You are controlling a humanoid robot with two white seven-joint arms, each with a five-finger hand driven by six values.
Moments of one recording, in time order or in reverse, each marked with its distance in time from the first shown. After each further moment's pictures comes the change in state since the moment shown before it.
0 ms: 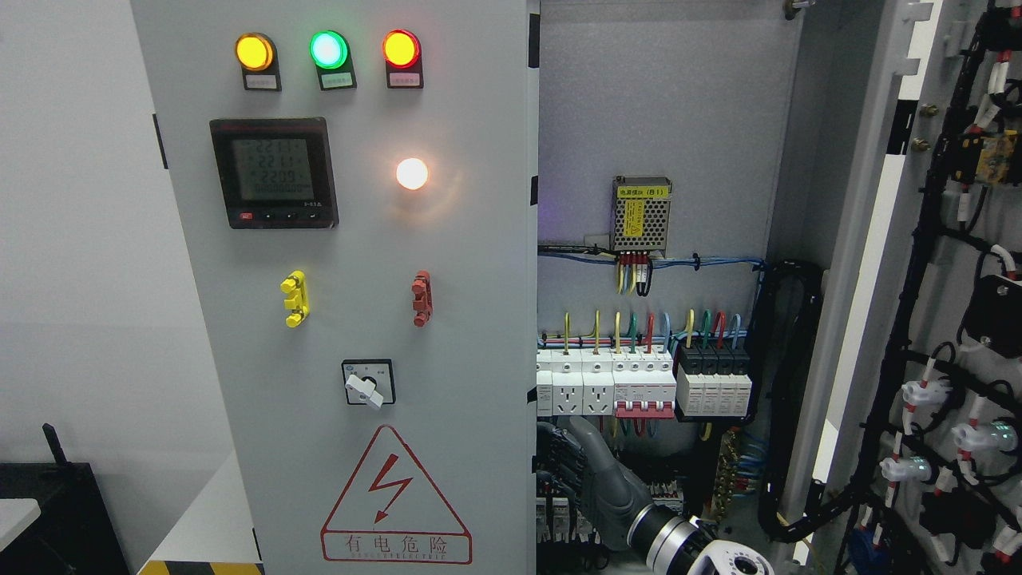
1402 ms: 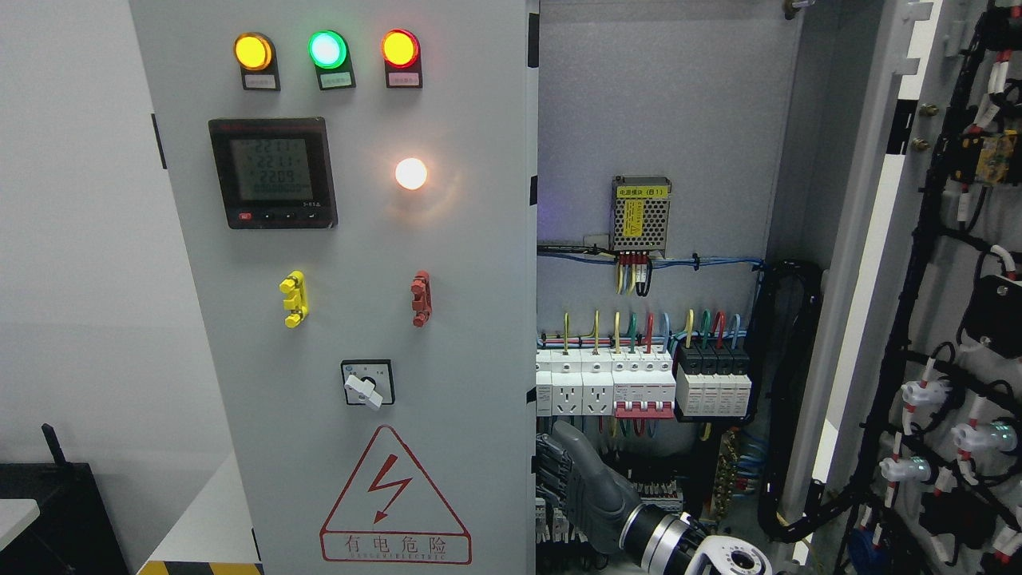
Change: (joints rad) left arm 0.000 0.000 0.000 0.000 0.000 0.000 0.000; right arm -0.016 0.002 0.005 0.001 0.005 0.010 0.139
